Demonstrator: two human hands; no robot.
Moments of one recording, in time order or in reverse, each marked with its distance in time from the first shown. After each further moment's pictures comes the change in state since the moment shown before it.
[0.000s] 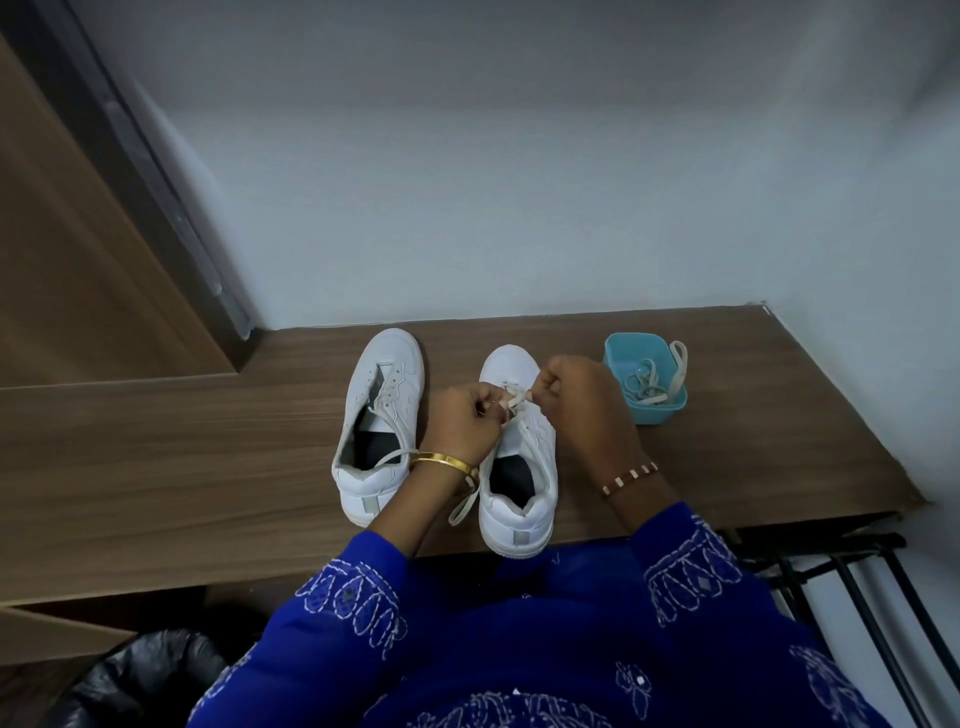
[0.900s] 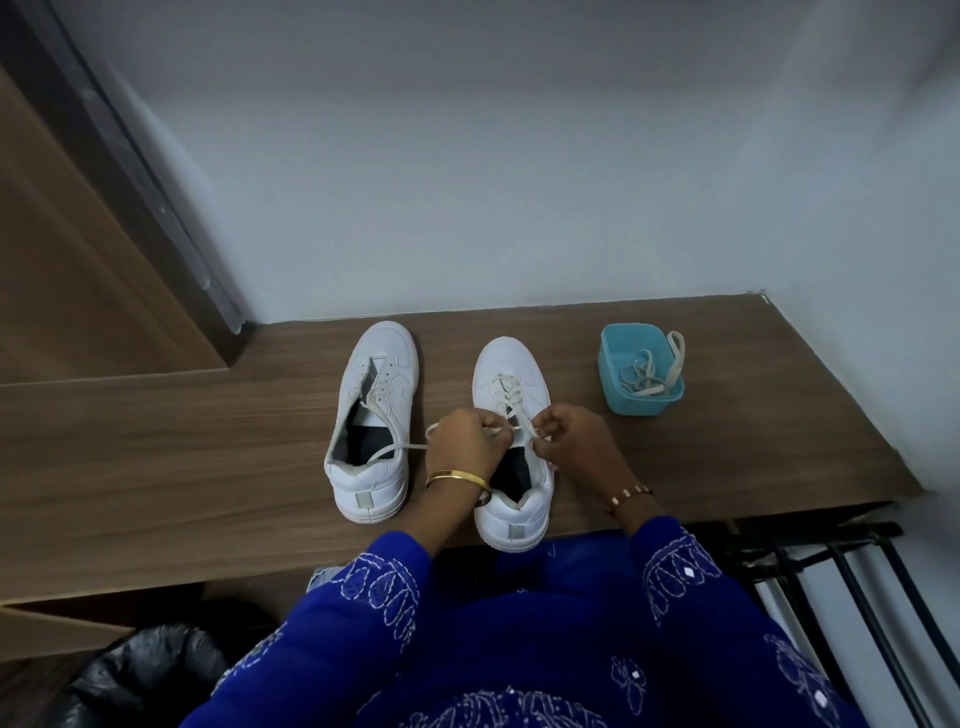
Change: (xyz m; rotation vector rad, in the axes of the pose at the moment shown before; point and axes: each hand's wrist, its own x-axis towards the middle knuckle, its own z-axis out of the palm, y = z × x) left_hand -0.005 -0.026 0.026 0.322 0.060 -0.068; right_hand -0.009 0.062 0.048 0.235 -0.265 0.229
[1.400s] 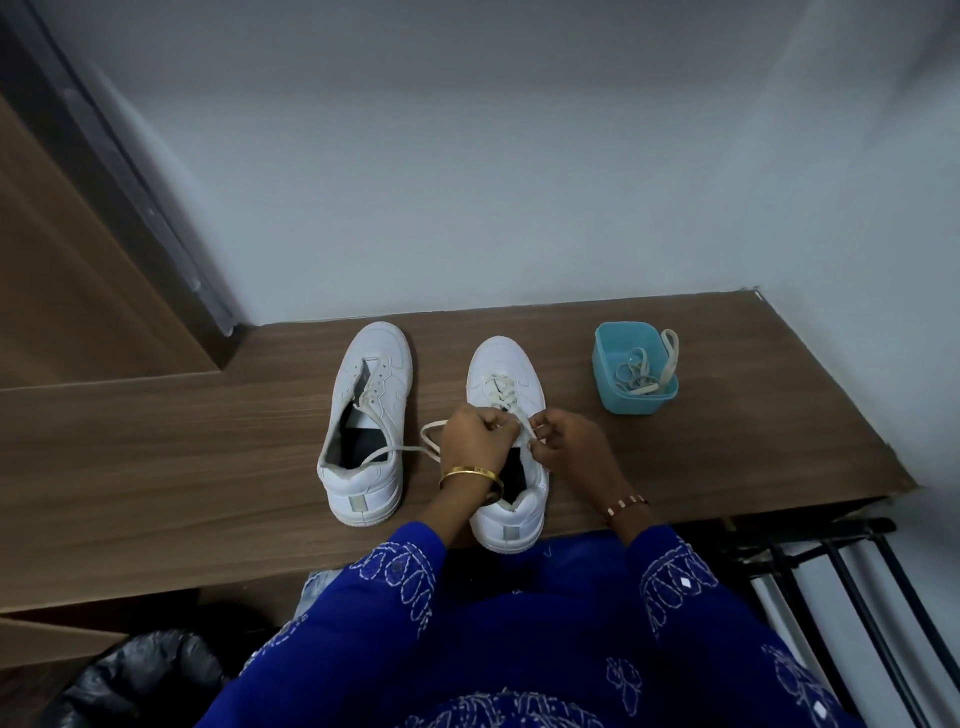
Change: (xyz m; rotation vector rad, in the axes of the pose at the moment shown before) left_hand 0.009 0.003 0.023 -0.227 0.031 -0.077; right_hand -0.005 0.009 0.004 0.005 0.046 -0.090
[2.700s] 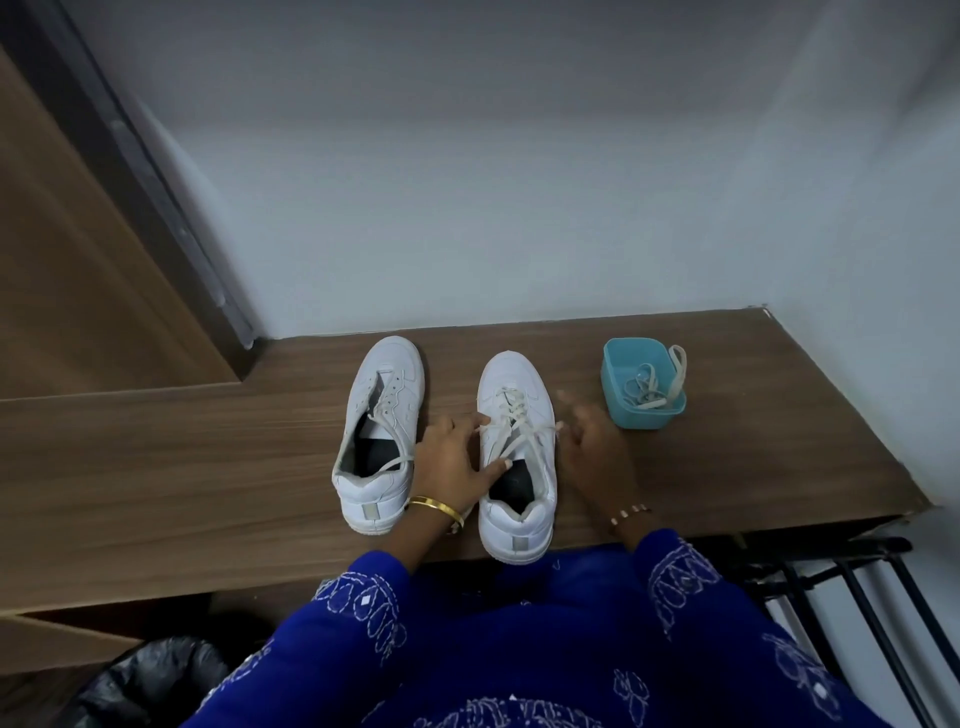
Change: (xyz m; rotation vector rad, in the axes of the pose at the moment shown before) left_hand 0.003 -0.040 -0.032 0.401 -0.025 0.296; right_hand 0.004 0.010 0.002 -0.052 0.293 -0.104
